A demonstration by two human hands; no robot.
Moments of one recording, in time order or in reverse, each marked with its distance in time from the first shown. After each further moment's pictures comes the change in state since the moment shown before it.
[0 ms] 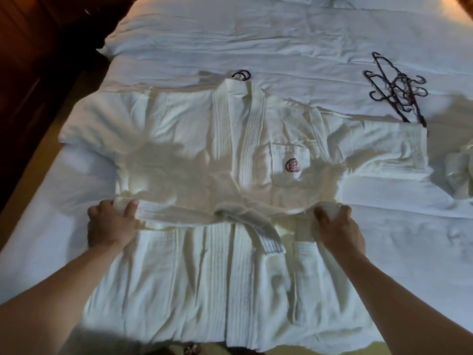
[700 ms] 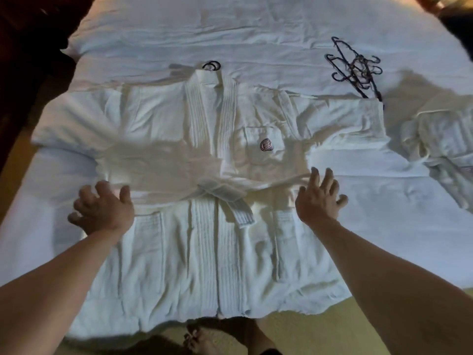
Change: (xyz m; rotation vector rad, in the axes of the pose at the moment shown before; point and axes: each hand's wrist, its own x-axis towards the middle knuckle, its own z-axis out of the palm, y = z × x) left_hand -0.031 0.024 -0.001 0.121 0.134 0.133; right_hand -0.025 0.008 -0.003 -0.277 0.165 -0.123
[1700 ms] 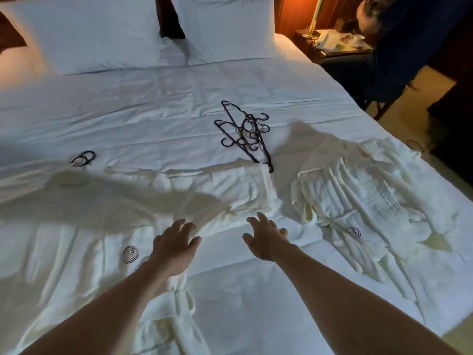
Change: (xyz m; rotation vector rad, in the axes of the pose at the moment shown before) left_hand -0.148 0.493 0.086 0.105 -0.536 0.830; right_hand 0.255 0.193 -0.099 0.106 -0.457 -0.212
